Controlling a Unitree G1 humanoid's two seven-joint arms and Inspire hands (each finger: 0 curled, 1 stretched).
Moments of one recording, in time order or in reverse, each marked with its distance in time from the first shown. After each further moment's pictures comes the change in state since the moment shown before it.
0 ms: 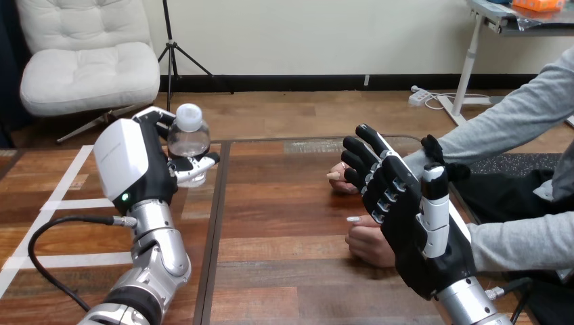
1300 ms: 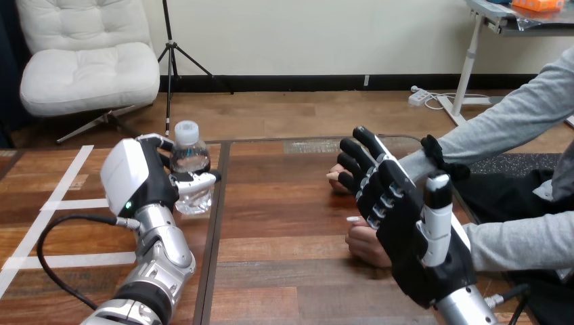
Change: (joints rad) left arm -0.021 -0.040 0.078 0.001 -0.101 0.177 -0.198; right arm 0.064 0.000 0.033 -0.094 0.018 0.027 -0.007
